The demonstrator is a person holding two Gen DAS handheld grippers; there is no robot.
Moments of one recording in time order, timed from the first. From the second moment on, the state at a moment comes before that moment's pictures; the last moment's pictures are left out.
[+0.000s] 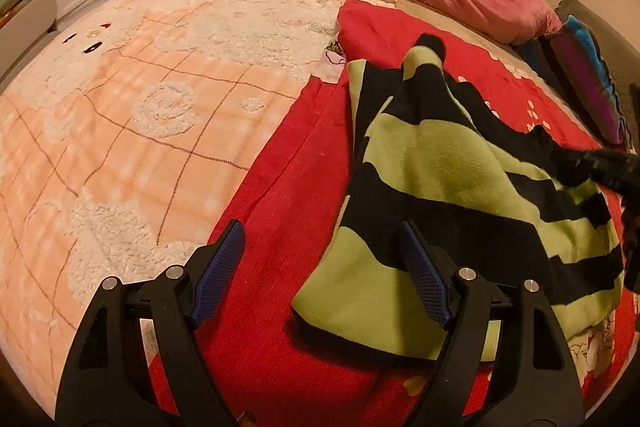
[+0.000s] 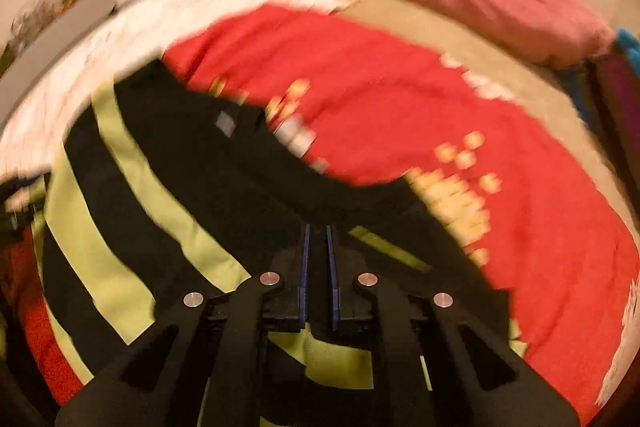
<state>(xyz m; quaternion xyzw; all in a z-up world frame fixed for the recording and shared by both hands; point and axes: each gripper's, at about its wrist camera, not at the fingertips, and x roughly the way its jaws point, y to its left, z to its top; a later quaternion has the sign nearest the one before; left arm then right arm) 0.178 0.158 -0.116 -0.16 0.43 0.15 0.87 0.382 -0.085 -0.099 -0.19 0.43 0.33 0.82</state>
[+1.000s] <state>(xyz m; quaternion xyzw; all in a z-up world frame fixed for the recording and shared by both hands) 0.186 0.144 -0.115 -0.15 0.42 0.10 0.89 0.383 -0.247 -0.121 0.03 0.46 0.21 0.86</state>
